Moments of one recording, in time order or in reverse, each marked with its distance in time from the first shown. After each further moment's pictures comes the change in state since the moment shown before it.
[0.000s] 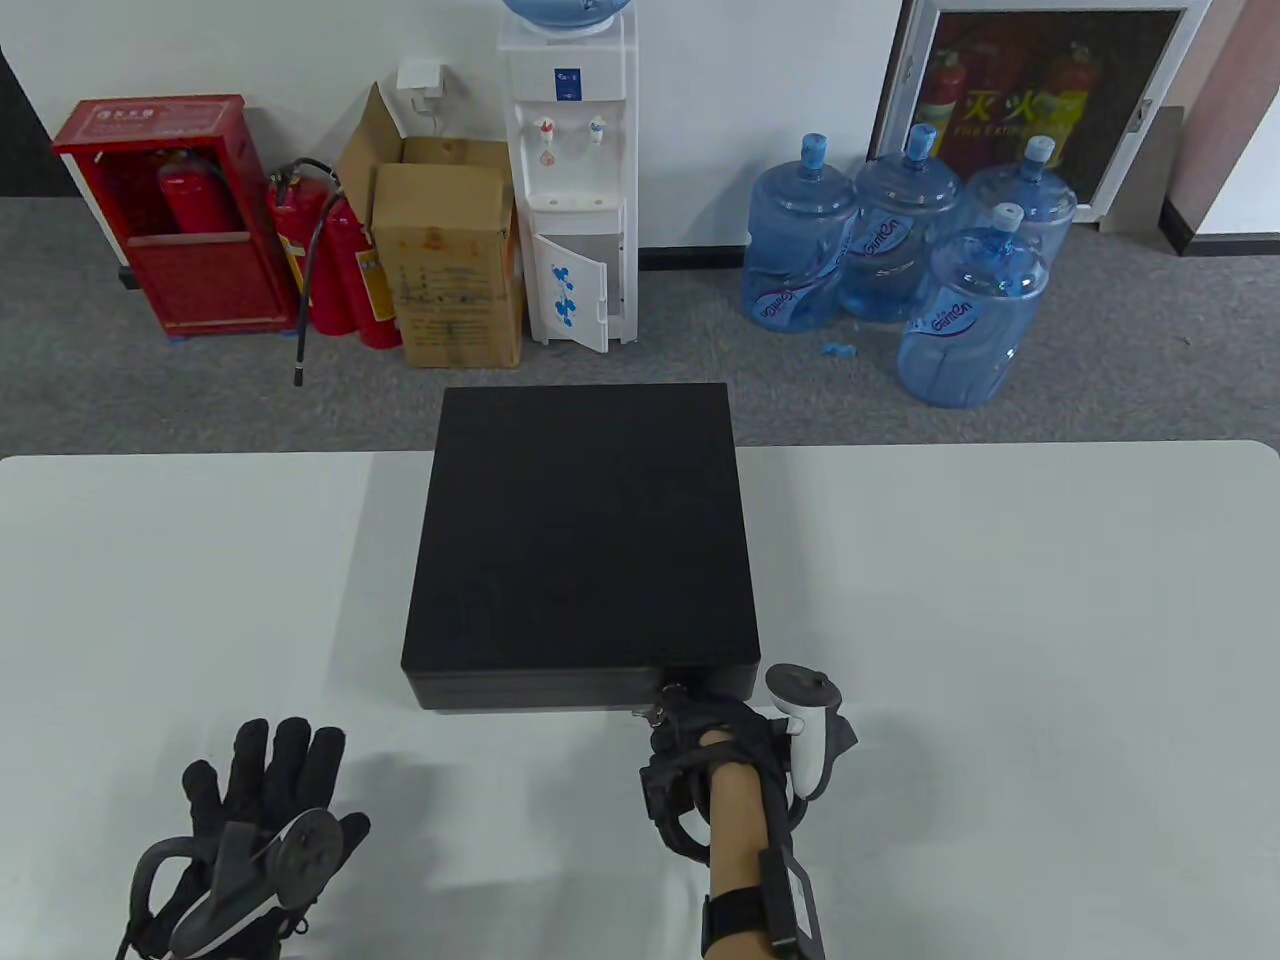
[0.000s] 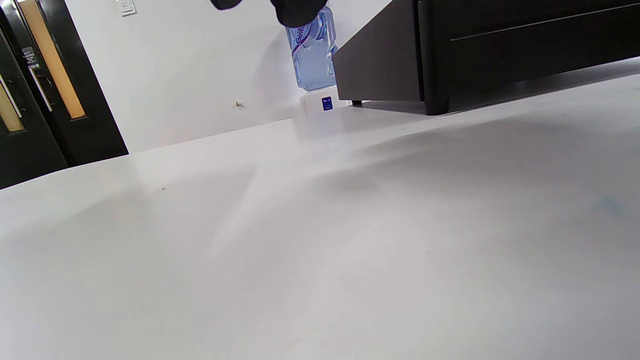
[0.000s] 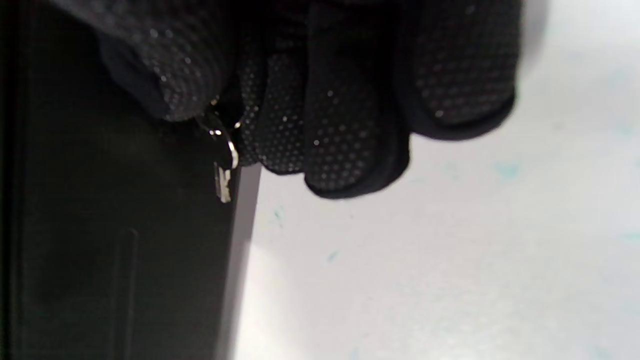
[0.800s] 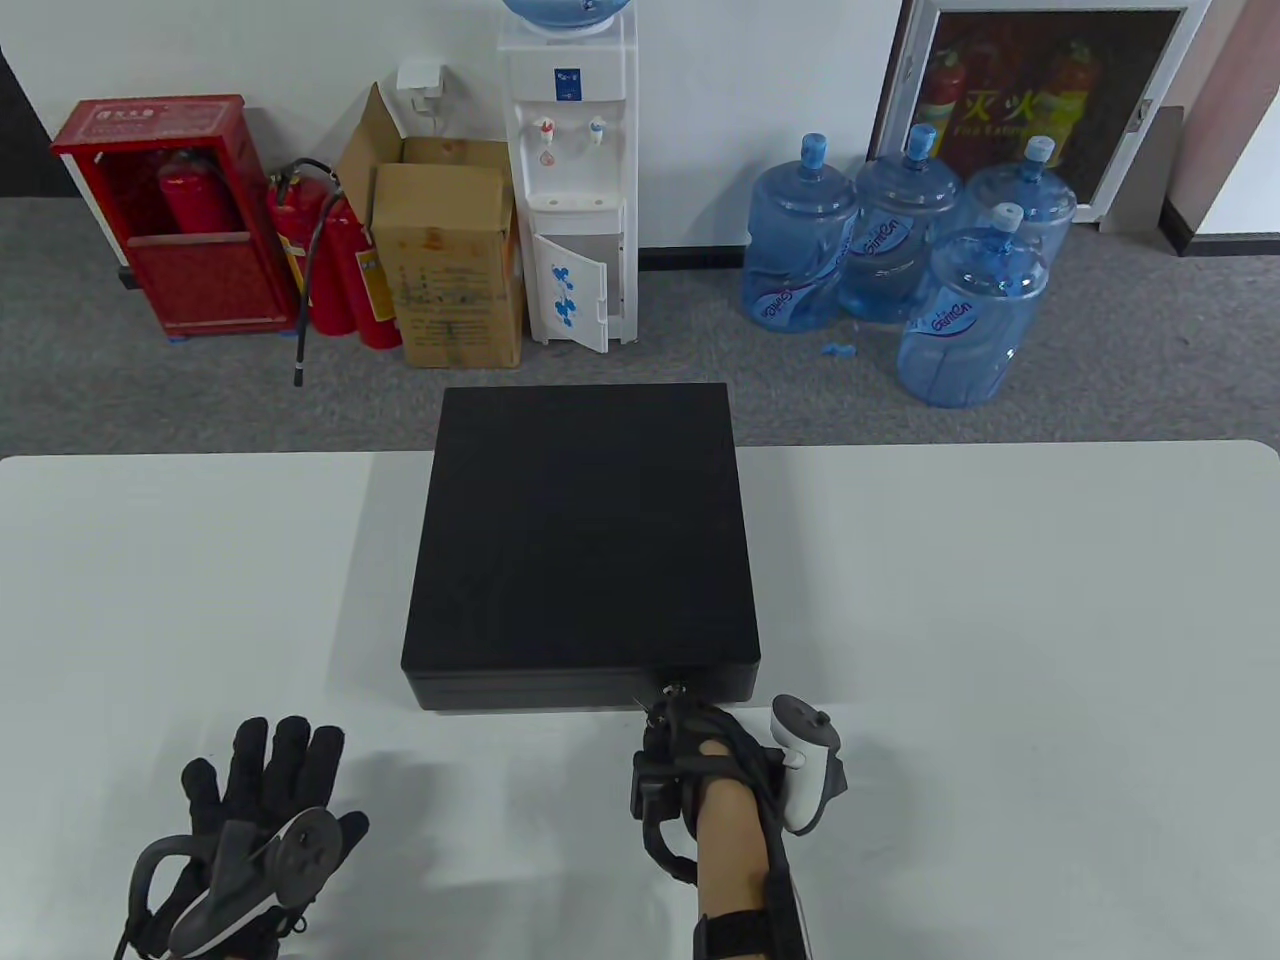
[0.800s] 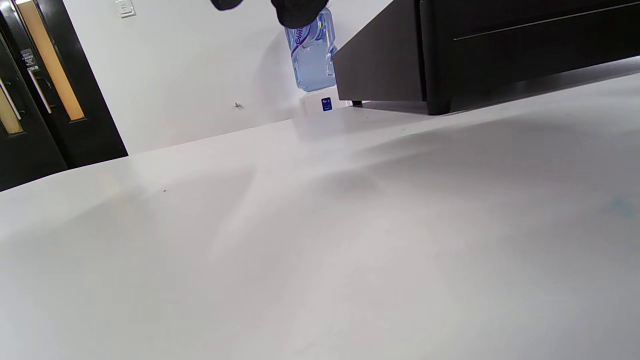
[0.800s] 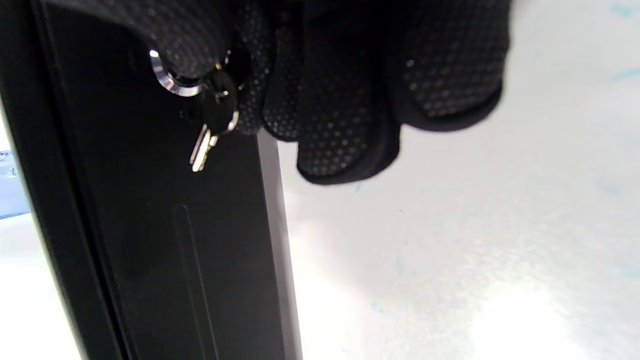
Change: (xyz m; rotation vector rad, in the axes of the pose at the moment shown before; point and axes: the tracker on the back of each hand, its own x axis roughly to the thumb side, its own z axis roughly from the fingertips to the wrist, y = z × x) left_hand -0.002 0.001 -0.001 0.000 -0.002 -0.006; right_hand -0.016 0.012 0.021 0.102 0.018 -0.199
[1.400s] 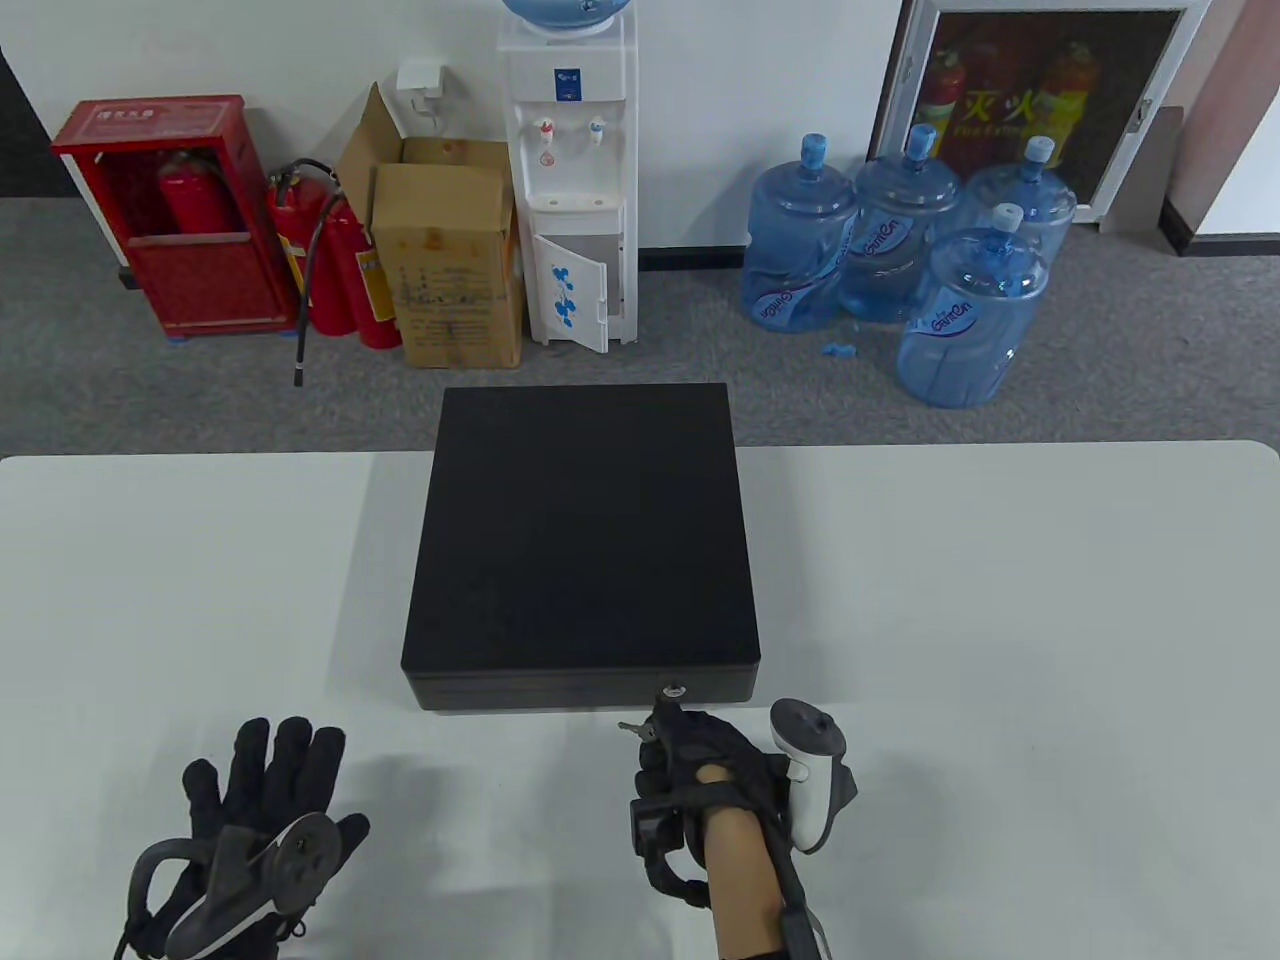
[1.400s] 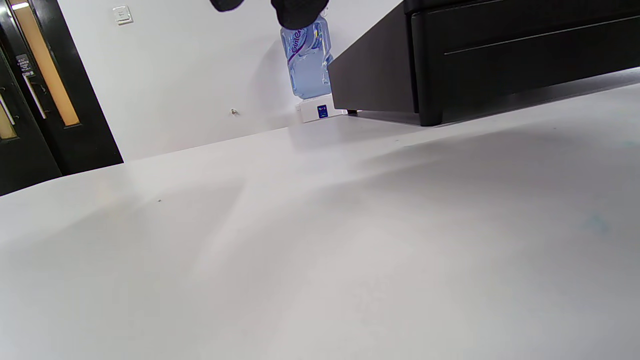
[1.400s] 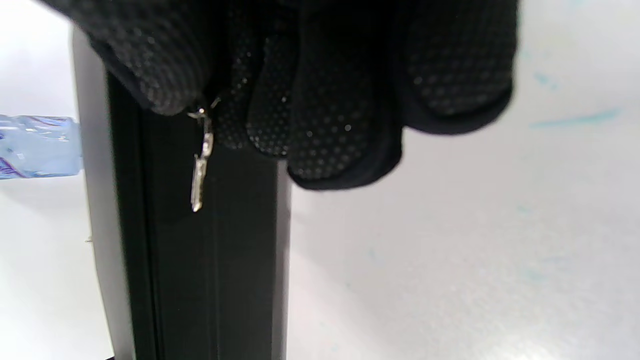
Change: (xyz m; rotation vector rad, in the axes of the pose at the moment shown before) left_hand 0.001 0.004 0.004 0.024 -0.013 0.006; right_hand 0.008 -0.001 0.040 -0.046 -0.164 0.136
